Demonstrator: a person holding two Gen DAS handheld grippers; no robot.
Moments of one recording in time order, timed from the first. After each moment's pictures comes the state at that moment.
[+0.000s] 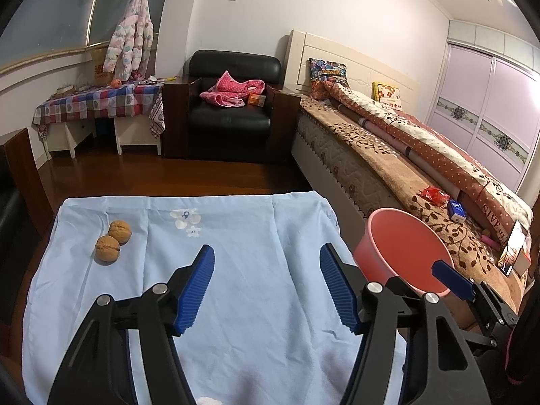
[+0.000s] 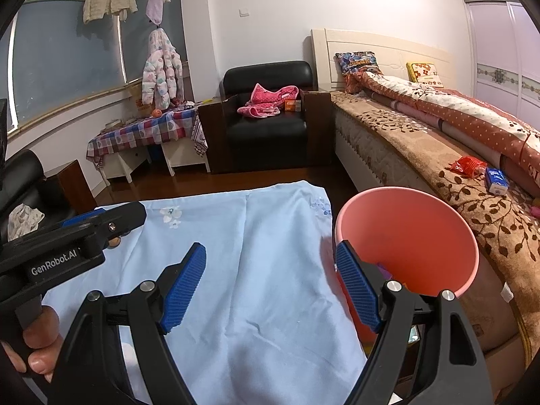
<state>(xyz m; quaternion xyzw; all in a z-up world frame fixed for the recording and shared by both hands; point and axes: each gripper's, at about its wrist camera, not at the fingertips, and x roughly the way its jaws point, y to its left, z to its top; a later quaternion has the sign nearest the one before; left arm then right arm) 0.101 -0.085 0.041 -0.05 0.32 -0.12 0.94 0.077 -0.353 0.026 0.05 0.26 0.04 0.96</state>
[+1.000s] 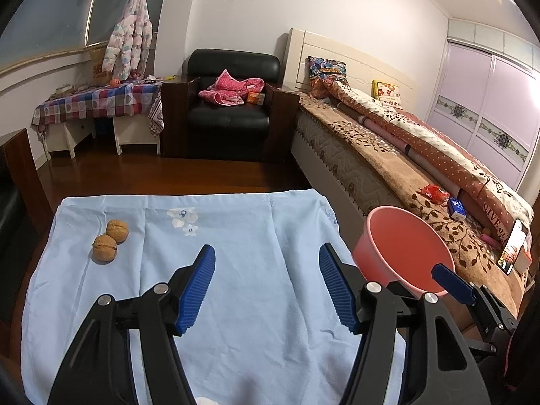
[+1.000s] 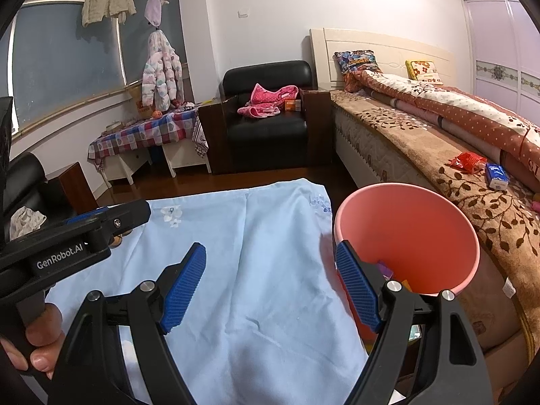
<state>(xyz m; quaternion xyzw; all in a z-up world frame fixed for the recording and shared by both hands) 0.100 -0.091 0.038 -0.05 0.32 -0.12 0.94 0.070 -0.355 0.030 0.05 0.26 0.05 0.96</state>
